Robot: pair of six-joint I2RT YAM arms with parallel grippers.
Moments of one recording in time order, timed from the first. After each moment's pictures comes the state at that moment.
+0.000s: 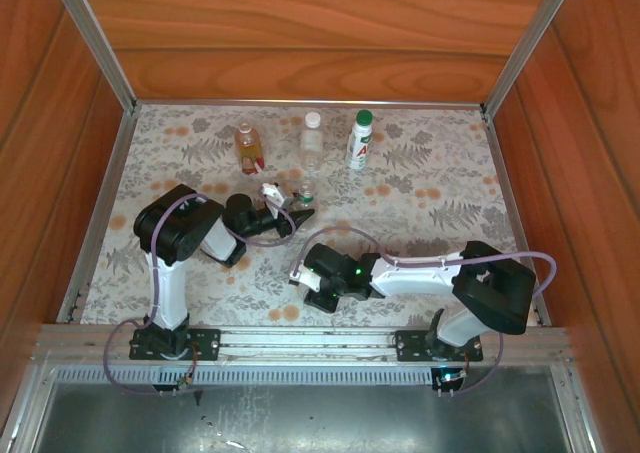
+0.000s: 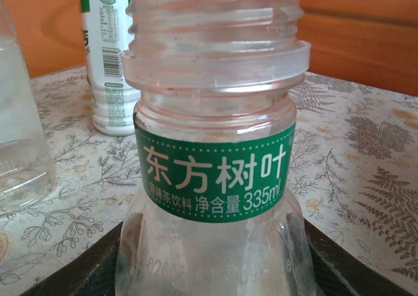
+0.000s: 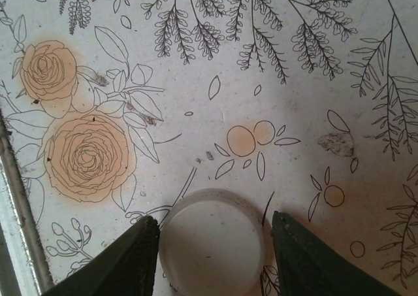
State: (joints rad) left arm -0.54 2.01 0.54 1.36 0.58 -0.04; right arm 1.19 1.51 0.67 -0.23 -0.12 -0.10
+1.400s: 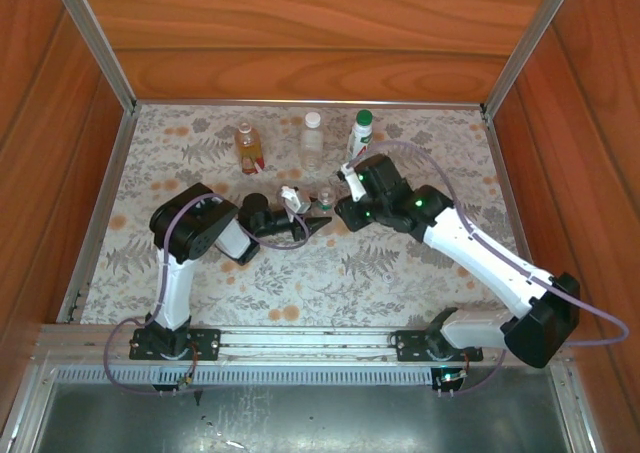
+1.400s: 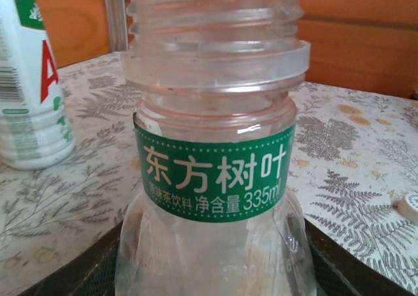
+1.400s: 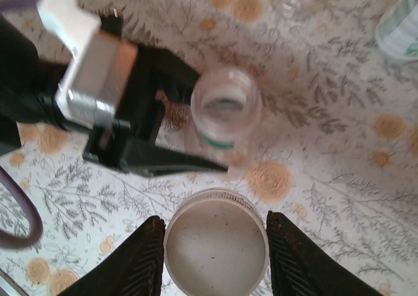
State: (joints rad) left arm -0.64 2.10 0.65 1.36 0.66 -0.02; right arm 0.75 1.29 1.18 -0.77 -0.03 0.15
